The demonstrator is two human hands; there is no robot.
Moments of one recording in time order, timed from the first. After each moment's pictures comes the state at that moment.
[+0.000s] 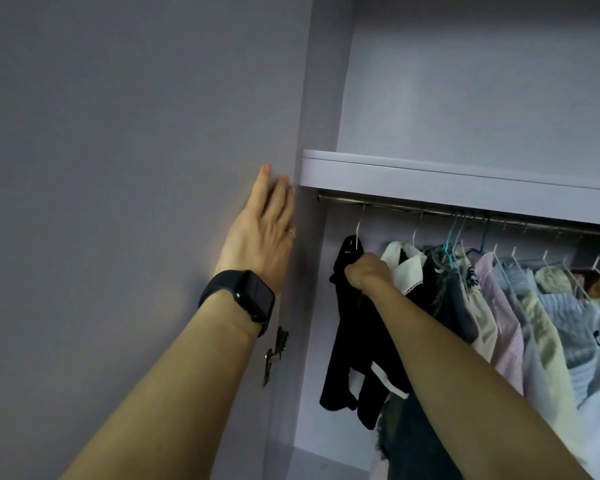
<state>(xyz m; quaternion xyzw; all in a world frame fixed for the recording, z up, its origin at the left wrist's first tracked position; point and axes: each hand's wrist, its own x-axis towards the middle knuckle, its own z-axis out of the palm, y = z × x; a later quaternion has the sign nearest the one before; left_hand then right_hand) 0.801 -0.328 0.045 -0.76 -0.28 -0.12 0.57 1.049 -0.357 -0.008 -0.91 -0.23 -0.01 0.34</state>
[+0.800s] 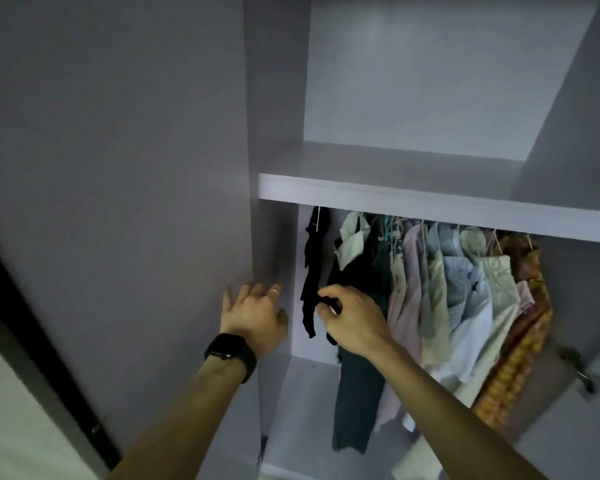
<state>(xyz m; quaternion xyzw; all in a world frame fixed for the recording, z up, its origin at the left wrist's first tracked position) 0.757 -0.439 0.050 -0.94 -0.33 -0.11 -0.07 0.891 -0.576 0.054 -0.85 -0.43 0.03 0.30</state>
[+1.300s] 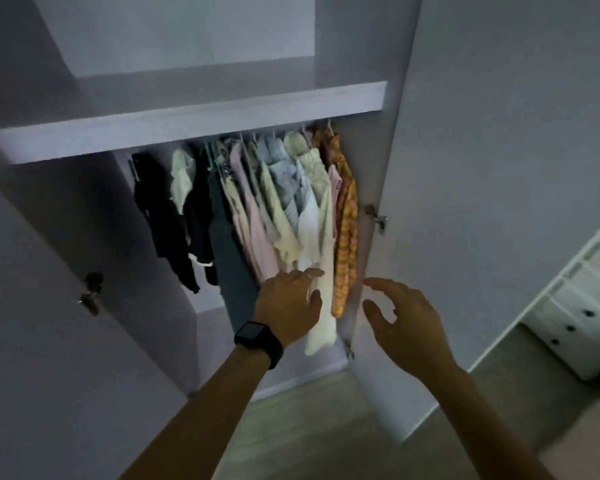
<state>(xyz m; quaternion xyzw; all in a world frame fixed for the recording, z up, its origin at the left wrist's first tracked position) 0.838 -0.712 -0.006 -0.97 0.04 -0.11 -0.21 0.826 -0.920 -0.003 -0.92 -0.12 -0.10 0.35</state>
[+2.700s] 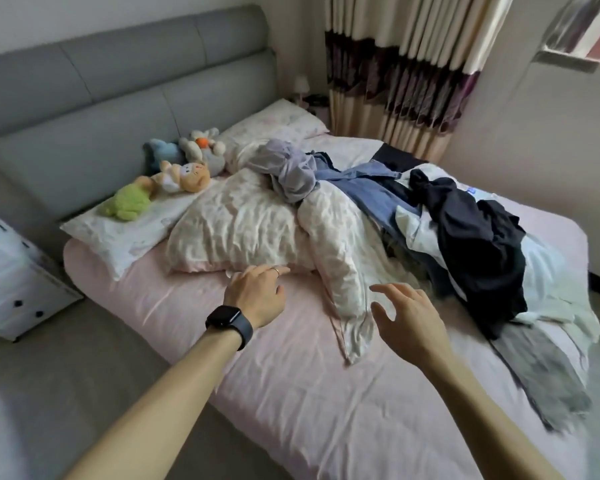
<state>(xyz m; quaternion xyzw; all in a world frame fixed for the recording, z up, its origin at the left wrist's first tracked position) 0.494 -1.180 -0.086 -0.55 0.82 0.13 -0.05 0.252 -1.050 -0.093 -0.58 0.79 -0.18 0.12</state>
